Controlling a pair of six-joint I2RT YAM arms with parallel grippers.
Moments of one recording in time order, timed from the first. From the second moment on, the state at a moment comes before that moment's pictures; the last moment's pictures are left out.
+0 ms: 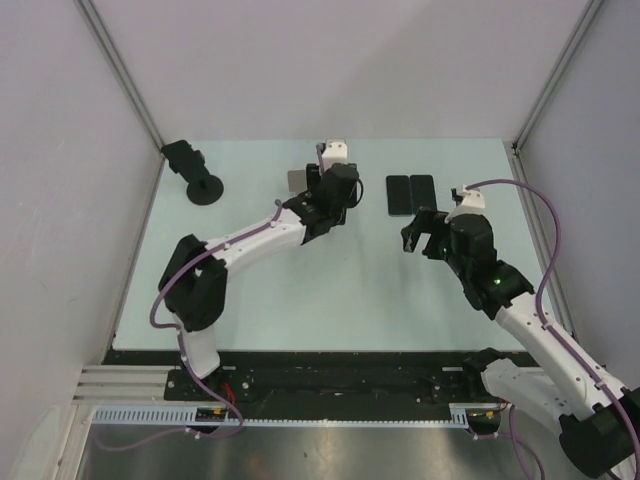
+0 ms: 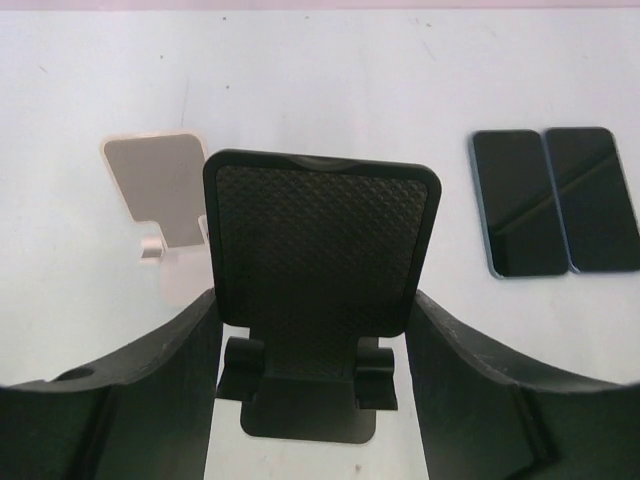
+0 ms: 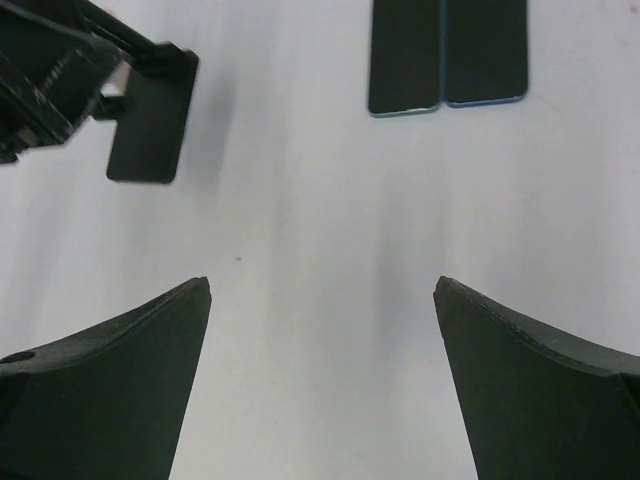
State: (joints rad) left arm -0.79 1.78 1.43 -0.14 -0.64 -0.39; right arm 0.48 0.88 0.78 -0.29 0.21 0.46
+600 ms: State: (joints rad) left arm -0.67 2.22 1.77 -0.14 -0.69 -0.43; right arm 0.31 0.97 0.78 -0.34 0.07 0.39
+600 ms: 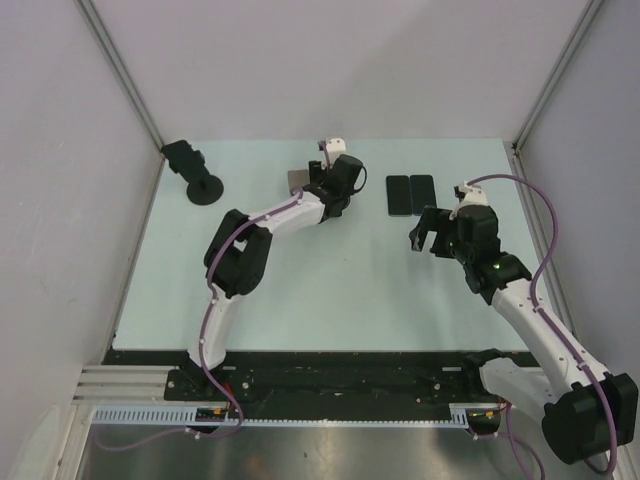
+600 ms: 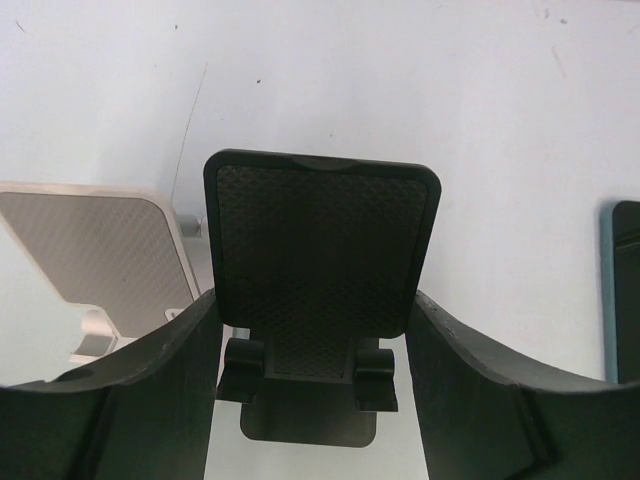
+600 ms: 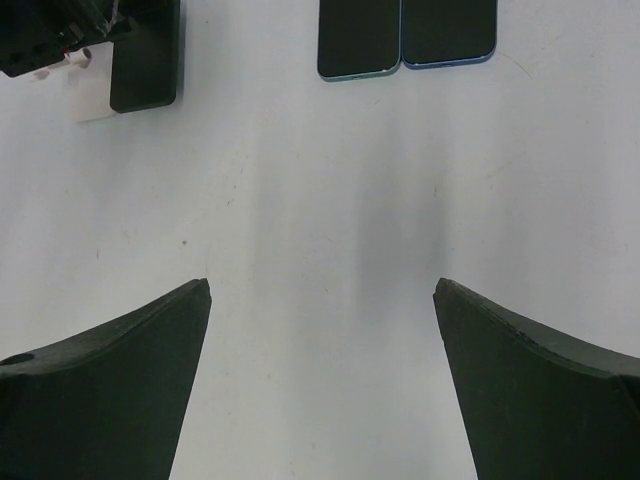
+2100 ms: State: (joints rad) left arm -0.65 1.83 1.59 -0.12 -0.52 -0.44; right arm 0.25 0.96 0.78 -0.33 -0.10 0.35
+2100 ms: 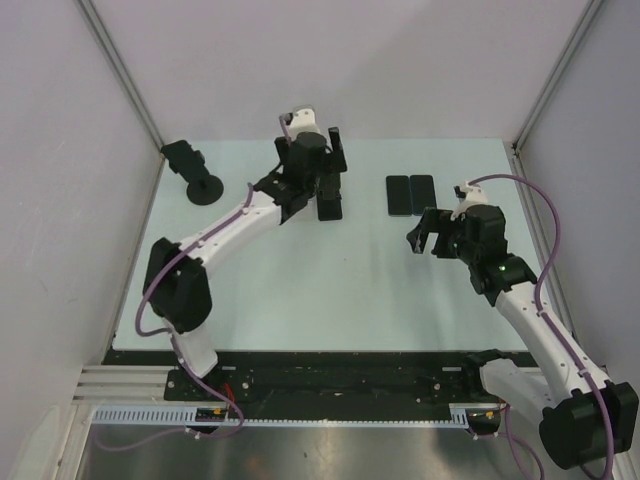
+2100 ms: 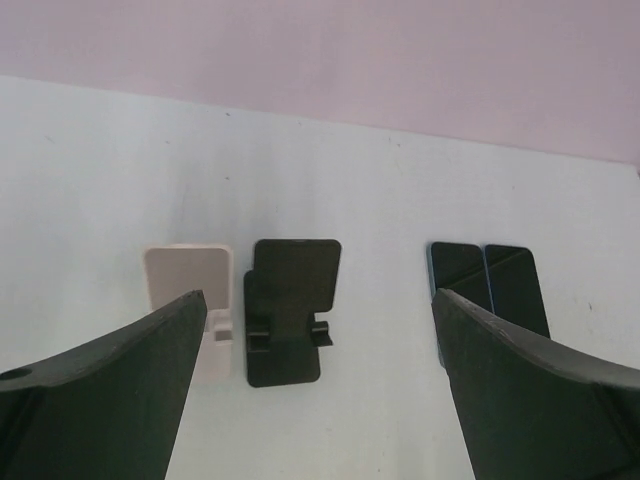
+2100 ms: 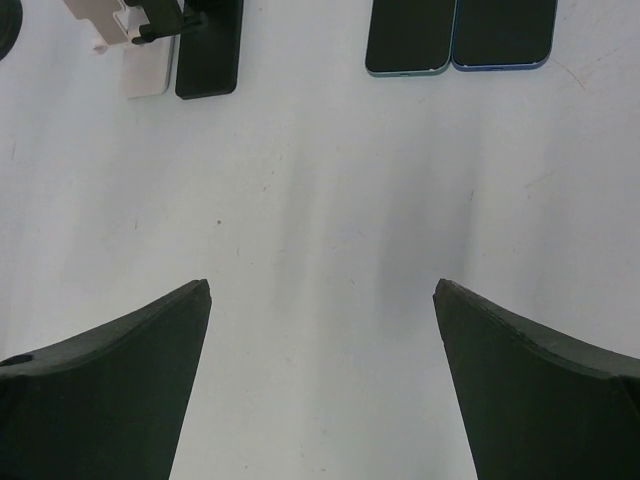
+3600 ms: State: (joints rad) left arm 0.19 1.76 1.49 -0.07 -0.04 -0.09; right arm 0.27 0.98 0.78 -0.31 -0.13 0.26
